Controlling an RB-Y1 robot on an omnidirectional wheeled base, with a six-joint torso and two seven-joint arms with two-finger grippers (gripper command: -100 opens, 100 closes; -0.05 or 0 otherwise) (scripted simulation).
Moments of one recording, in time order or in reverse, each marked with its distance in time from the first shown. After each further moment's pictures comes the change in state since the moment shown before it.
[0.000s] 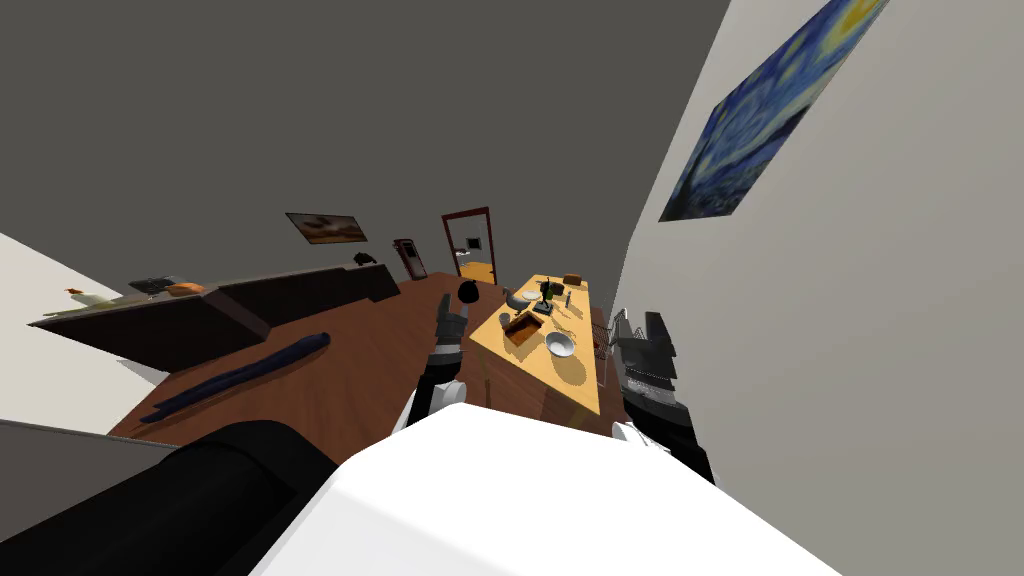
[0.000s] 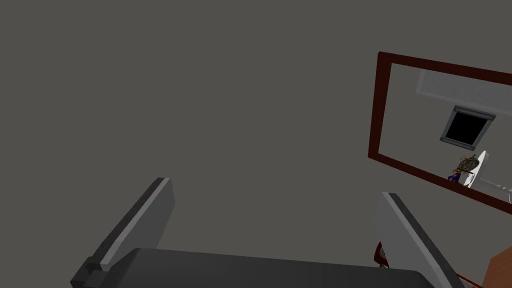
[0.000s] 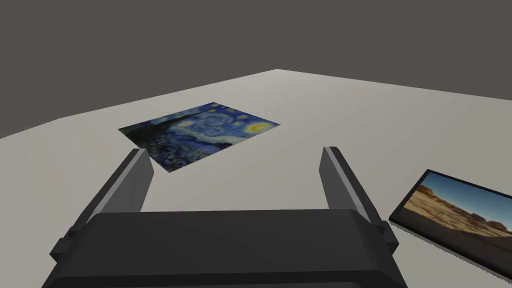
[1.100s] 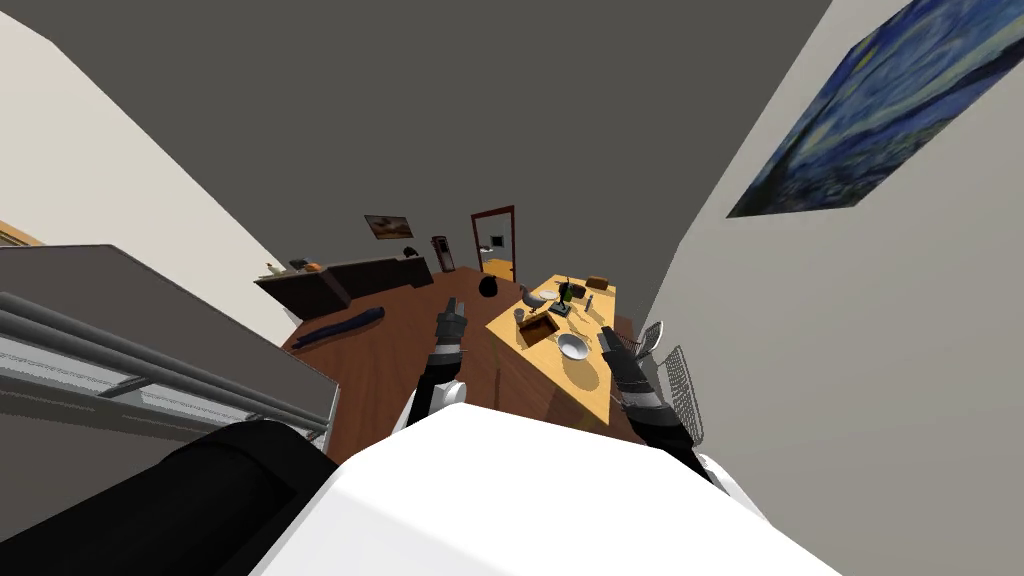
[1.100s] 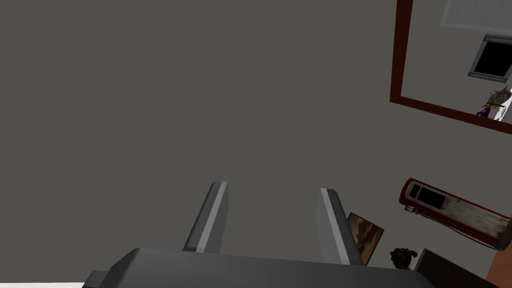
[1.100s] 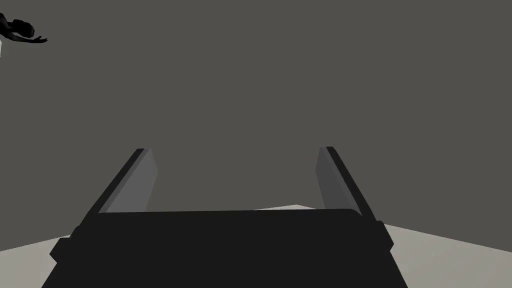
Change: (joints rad) left arm 0.000 0.000 0.000 0.000 0.000 0.000 0.000; right arm -0.002 -0.301 0.026 0.126 0.125 0.053 -0.042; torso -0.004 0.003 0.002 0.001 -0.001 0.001
